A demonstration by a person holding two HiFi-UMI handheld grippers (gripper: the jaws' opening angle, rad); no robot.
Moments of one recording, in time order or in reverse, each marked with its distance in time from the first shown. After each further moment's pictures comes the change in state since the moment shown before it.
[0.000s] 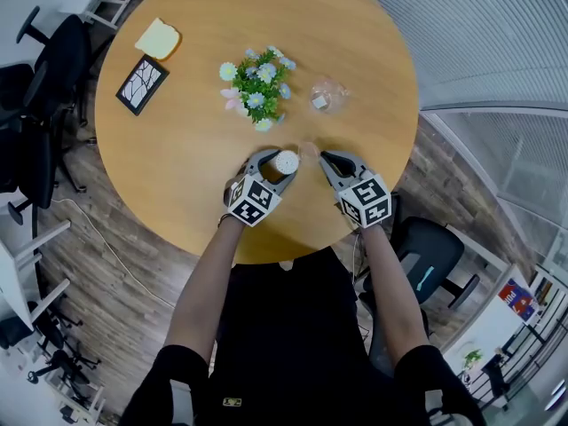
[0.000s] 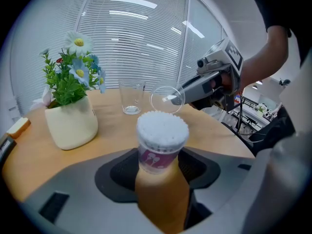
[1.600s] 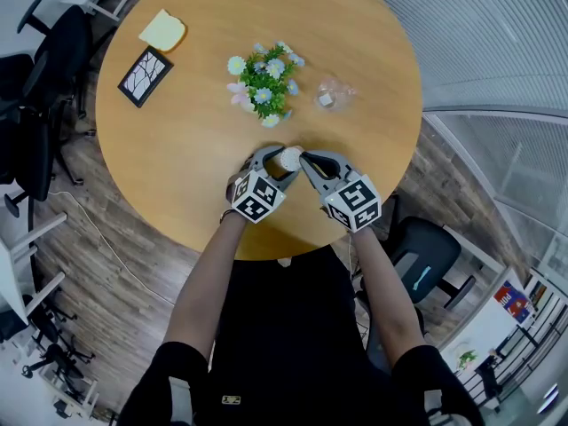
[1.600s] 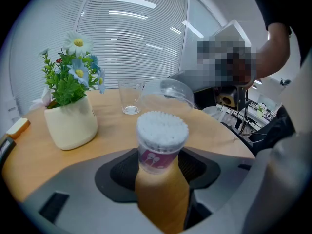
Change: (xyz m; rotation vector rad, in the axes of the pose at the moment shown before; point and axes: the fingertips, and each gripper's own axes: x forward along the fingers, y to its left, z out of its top) left arm 0.000 0.000 0.000 0.002 0.000 -0.006; right arm 0.021 0.055 0.036 -0.033 -0.062 0.119
